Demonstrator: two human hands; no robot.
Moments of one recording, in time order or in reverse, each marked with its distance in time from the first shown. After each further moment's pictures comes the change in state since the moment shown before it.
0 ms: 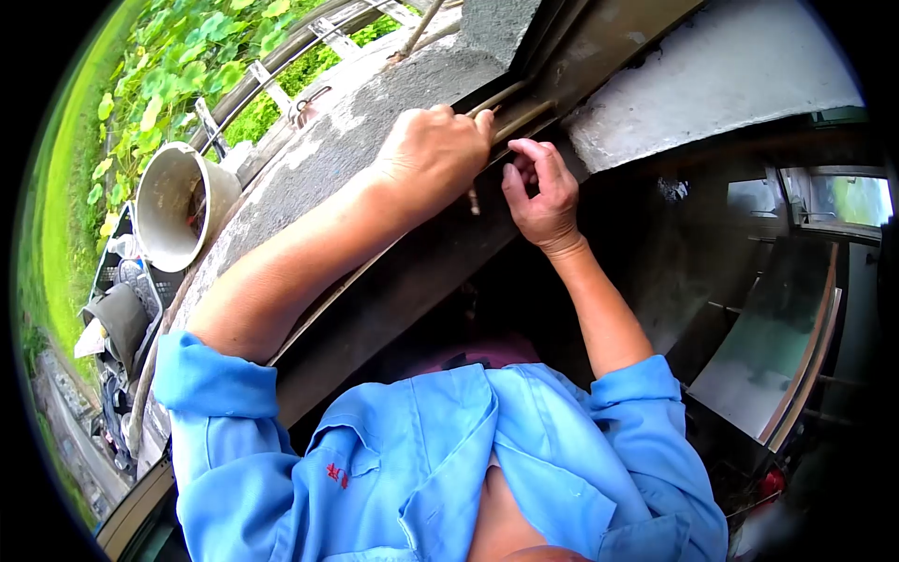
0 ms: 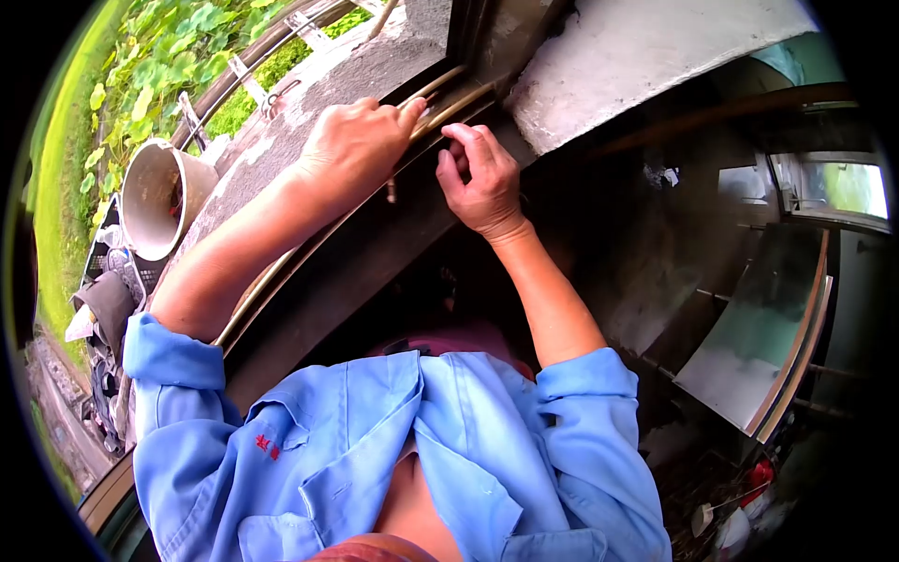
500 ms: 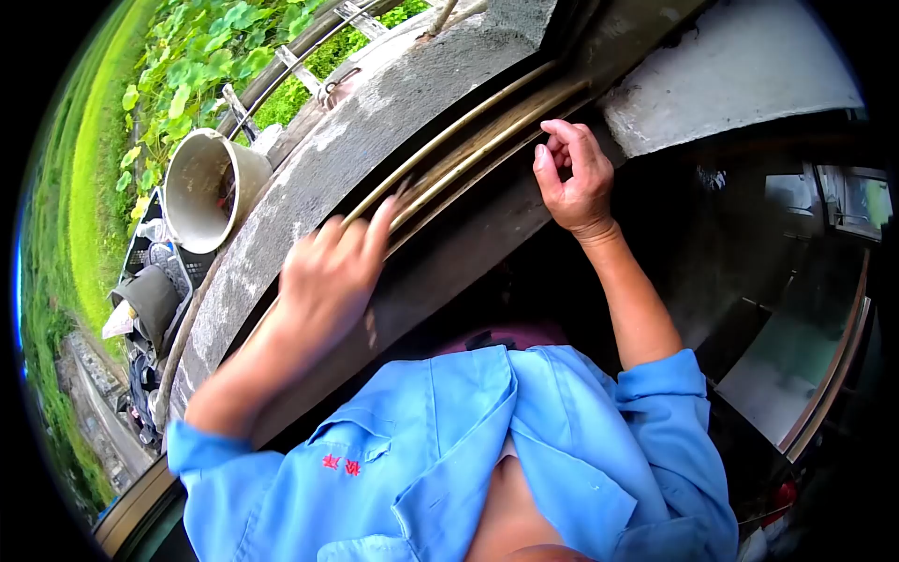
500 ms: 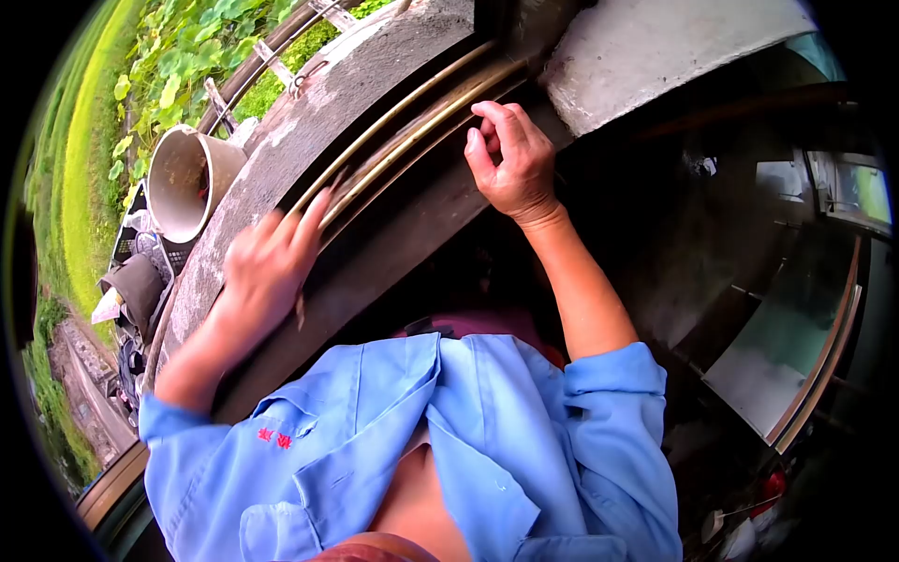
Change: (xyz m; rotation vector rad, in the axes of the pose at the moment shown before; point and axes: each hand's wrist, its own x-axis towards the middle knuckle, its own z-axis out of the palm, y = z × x) left_hand -0.143 -0.002 -0.038 0.082 -0.043 -0.041; right_hand -0.002 0.004 0.003 -0.001 0.022 -0.018
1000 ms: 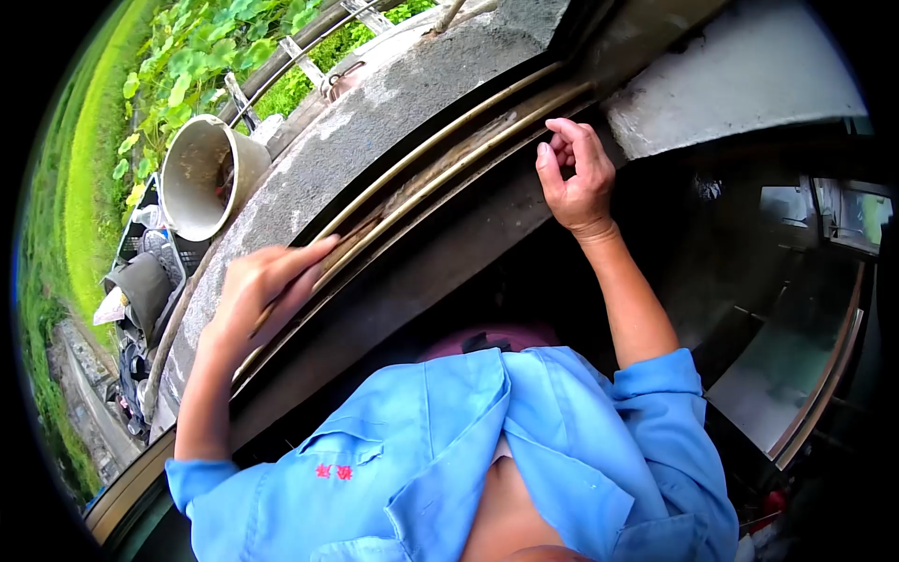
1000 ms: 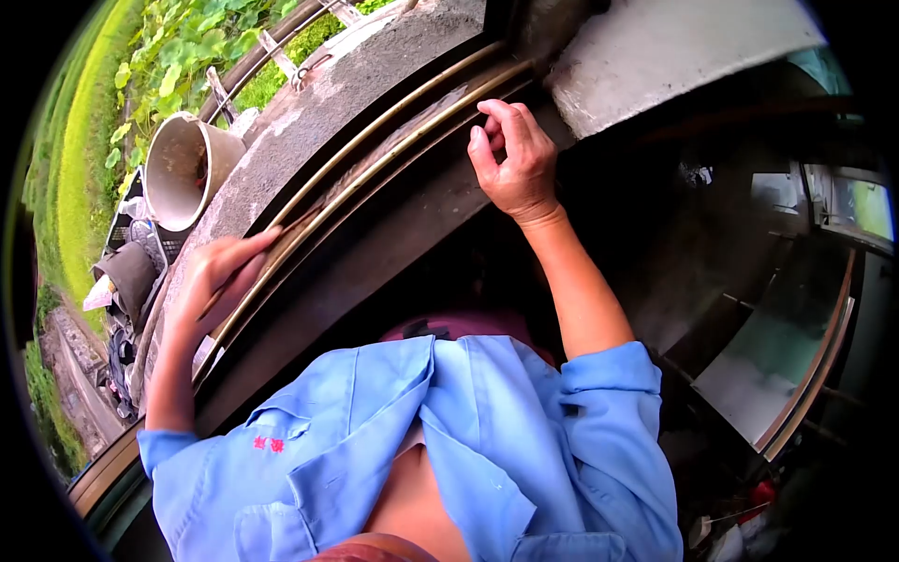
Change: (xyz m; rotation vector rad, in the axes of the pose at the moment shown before) left_hand -0.044 -0.044 -0.017 -0.689 -0.137 -0.170; right_hand 0.001 -0.004 -0.002 -0.008 -0.009 0.007
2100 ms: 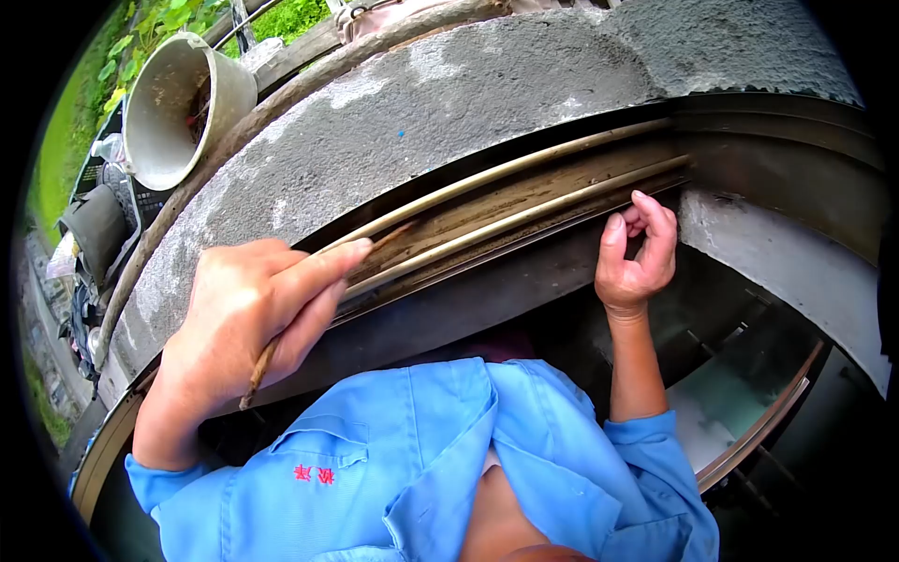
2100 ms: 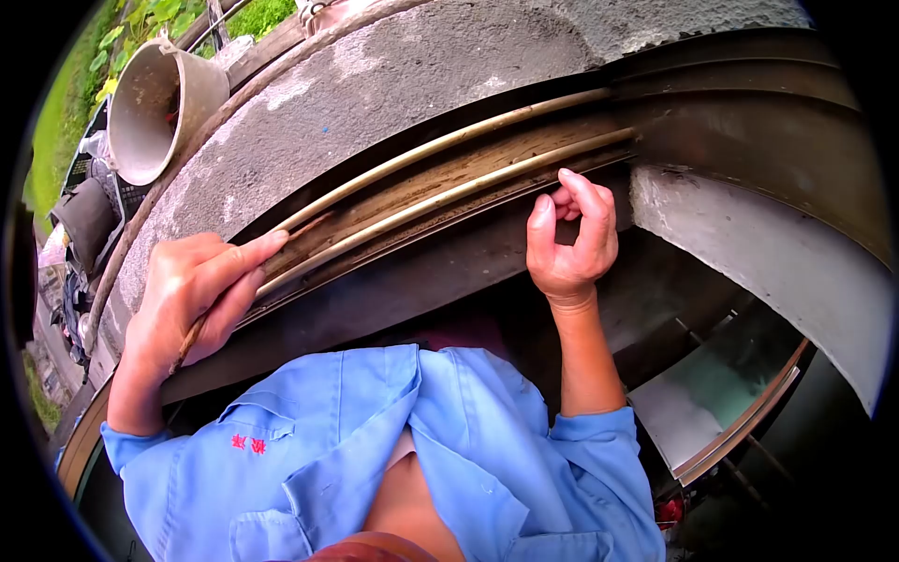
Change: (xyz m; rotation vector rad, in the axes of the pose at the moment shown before) left_hand 0.032 0.002 -0.009 -0.113 -0.005 -0.126; right_hand -0.002 -0.002 -0.007 -0.080 -0.125 -0.005
